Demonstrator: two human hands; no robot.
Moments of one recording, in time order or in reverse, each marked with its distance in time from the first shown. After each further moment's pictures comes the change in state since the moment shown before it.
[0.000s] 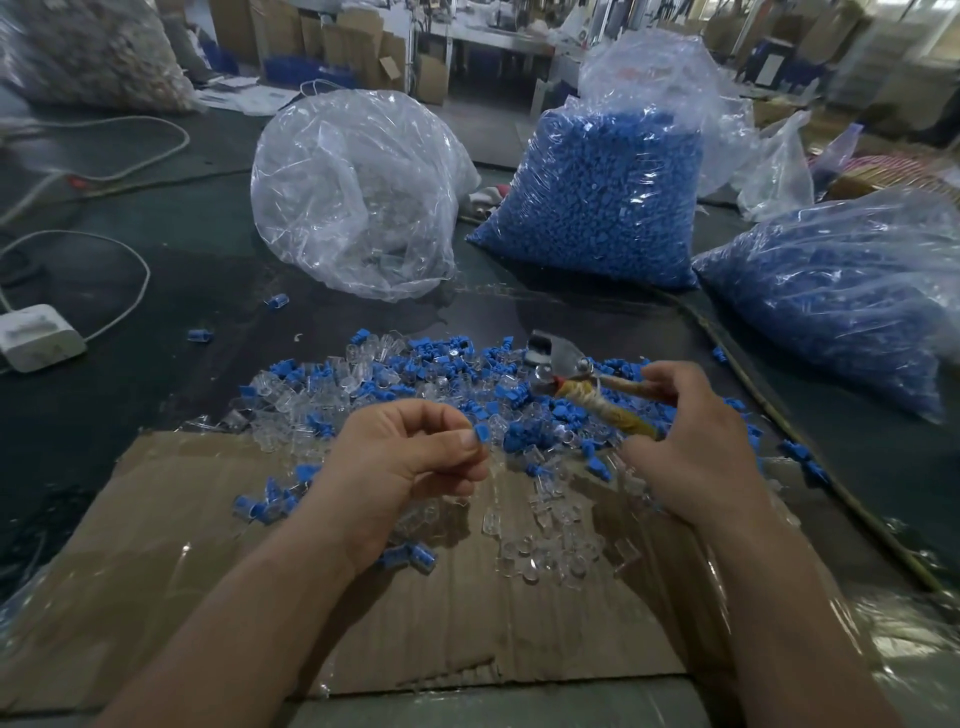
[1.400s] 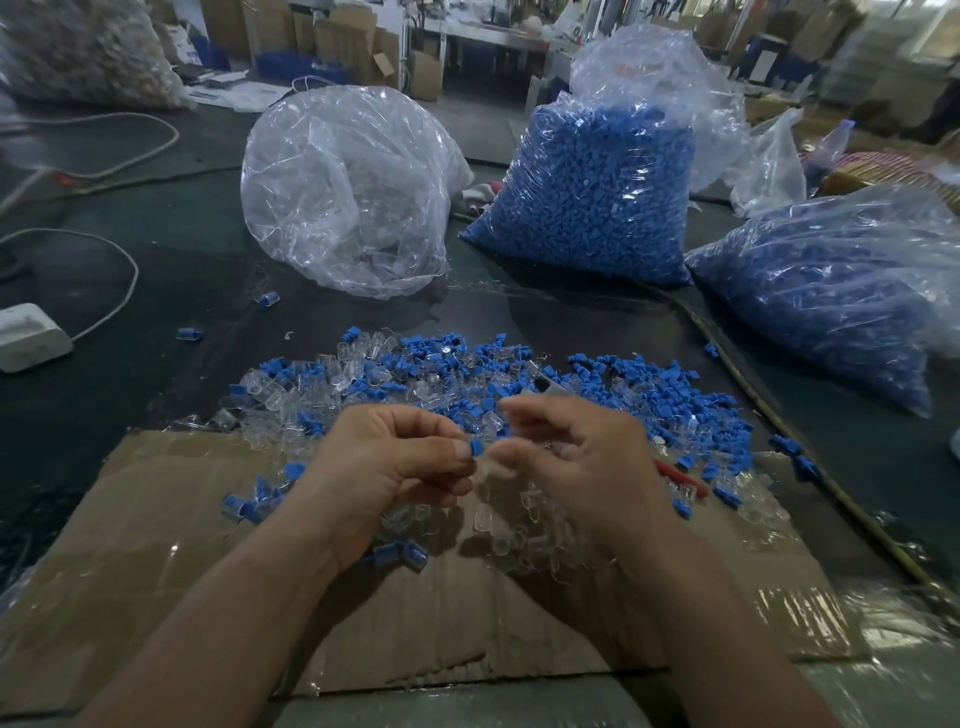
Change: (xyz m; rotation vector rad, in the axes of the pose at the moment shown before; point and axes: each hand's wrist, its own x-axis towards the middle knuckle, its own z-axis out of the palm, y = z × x) left_hand -0.006 0.007 0.002 0.122 -0.023 -0.034; right_hand -0.021 -0.040 0.028 0.383 -0.164 -0.349
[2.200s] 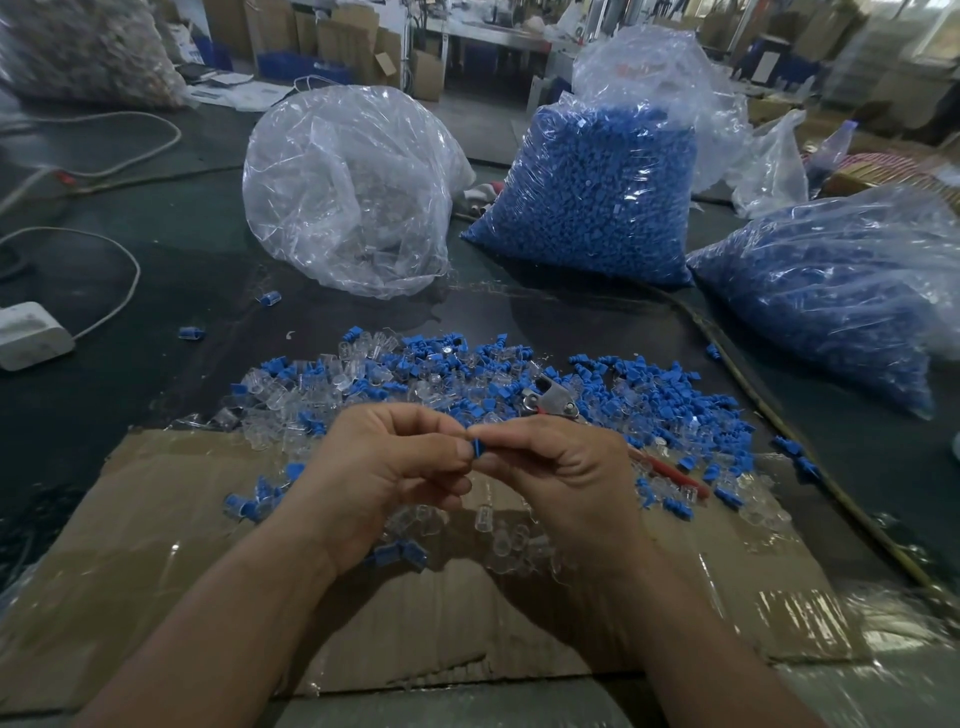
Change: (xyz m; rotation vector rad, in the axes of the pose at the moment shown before) left_hand -0.001 0.000 -0.001 -0.057 -0.039 0.013; right_hand -0.004 0.005 0.023 0.321 0.118 -0.273
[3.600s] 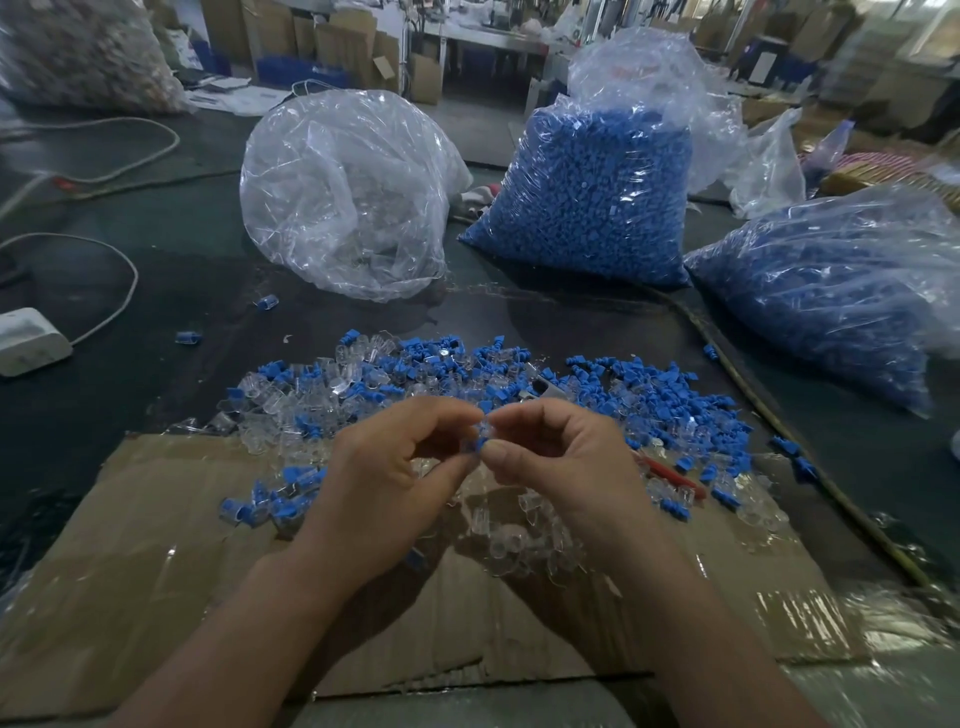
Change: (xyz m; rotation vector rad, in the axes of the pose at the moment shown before) left_hand -0.002 -0.014 0.007 0.814 0.157 0.813; right_hand 0.007 -0.020 -0.013 0.278 -0.058 0.632
